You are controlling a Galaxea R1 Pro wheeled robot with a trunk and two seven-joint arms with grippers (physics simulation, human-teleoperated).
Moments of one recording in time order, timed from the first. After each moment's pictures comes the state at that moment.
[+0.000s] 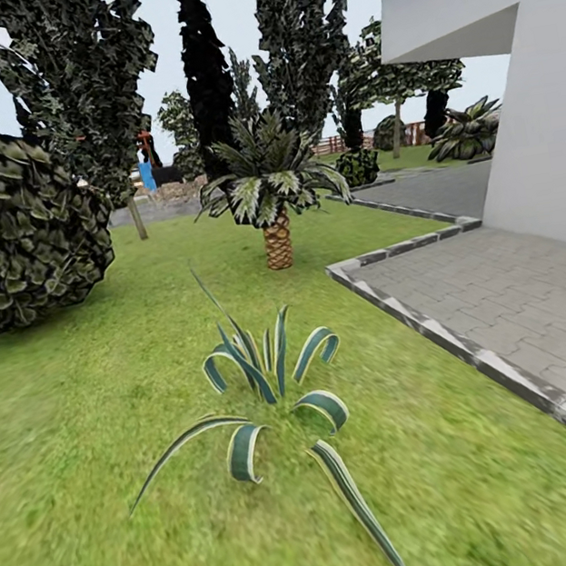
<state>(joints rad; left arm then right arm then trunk) 0.02 0.05 -0.02 -0.02 -0.02 0.01 -0.13 -0.06 -0.09 0.01 0.05 -0.08 -0.04 0.12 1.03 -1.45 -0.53</state>
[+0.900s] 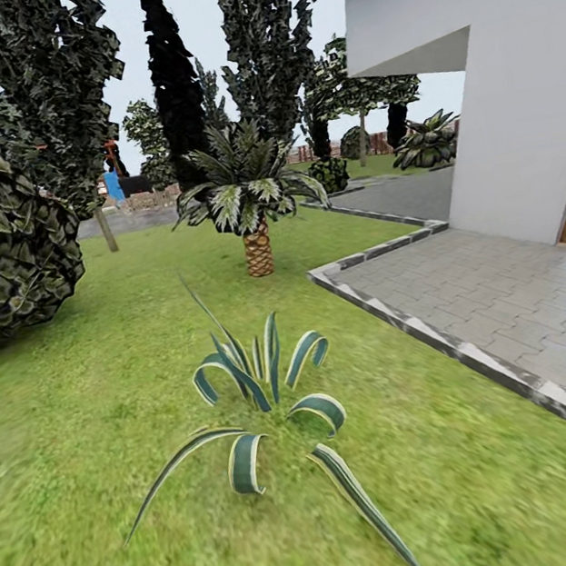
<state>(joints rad) 0.02 0.05 -0.02 -0.02 -0.02 0.02 -0.13 -0.06 -0.09 0.01 0.05 -0.08 -0.04 0.11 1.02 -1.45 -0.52</state>
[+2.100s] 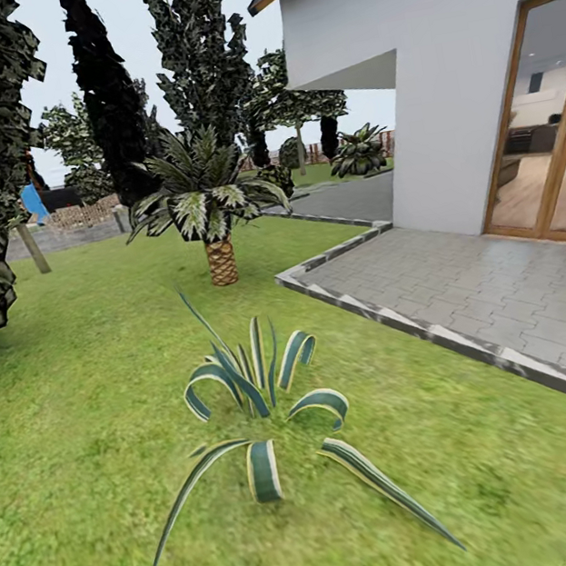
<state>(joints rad) 0.02 0.05 -0.02 -0.02 -0.02 0.01 -0.13 -0.06 -0.09 0.01 0.05 -0.08 -0.04 0.11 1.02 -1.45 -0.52</state>
